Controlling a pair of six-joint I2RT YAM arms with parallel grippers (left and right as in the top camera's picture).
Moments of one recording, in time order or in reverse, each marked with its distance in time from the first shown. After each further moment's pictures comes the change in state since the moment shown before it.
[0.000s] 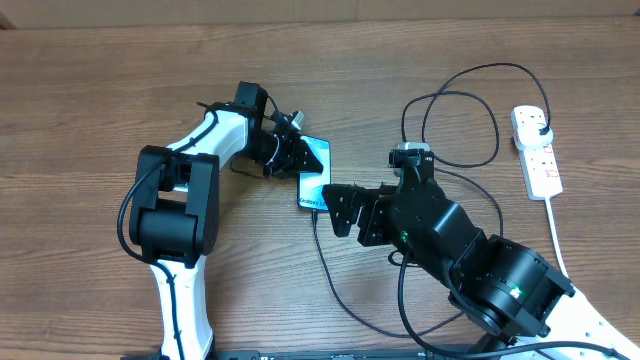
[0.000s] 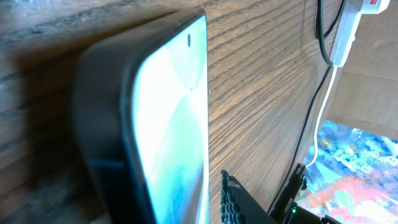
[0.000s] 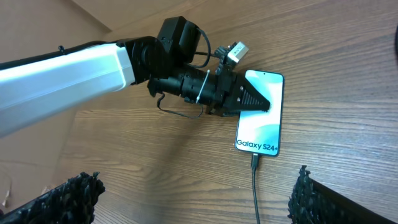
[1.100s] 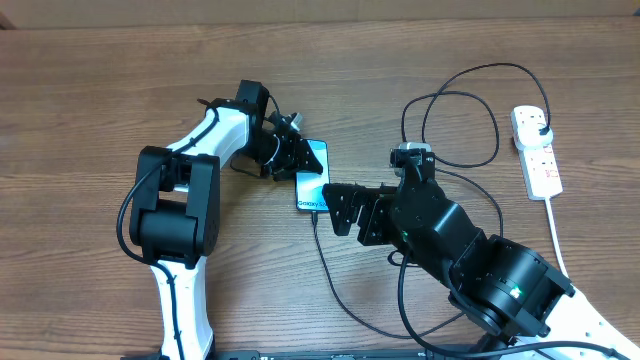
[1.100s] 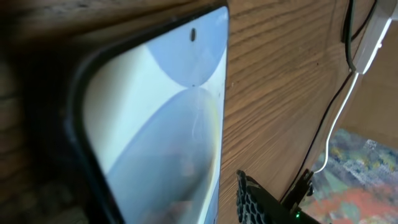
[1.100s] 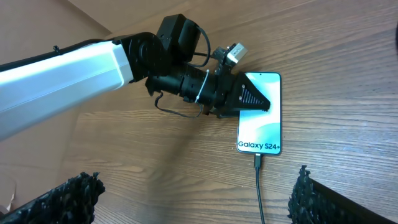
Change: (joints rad) left arm 0.000 0.000 0.028 -0.071 -0.083 -0.047; right arm 0.000 0.000 0.000 0.000 0.000 0.023
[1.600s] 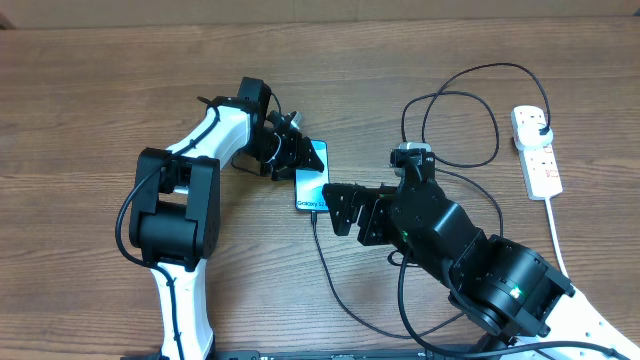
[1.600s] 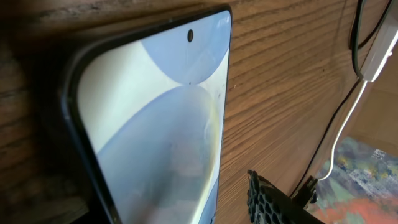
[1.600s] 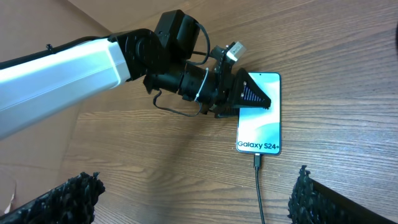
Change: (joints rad) left arm -0.008 -0.014 0.008 -0.010 -0.047 -0.037; right arm 0.000 0.000 0.000 0.000 0.000 0.000
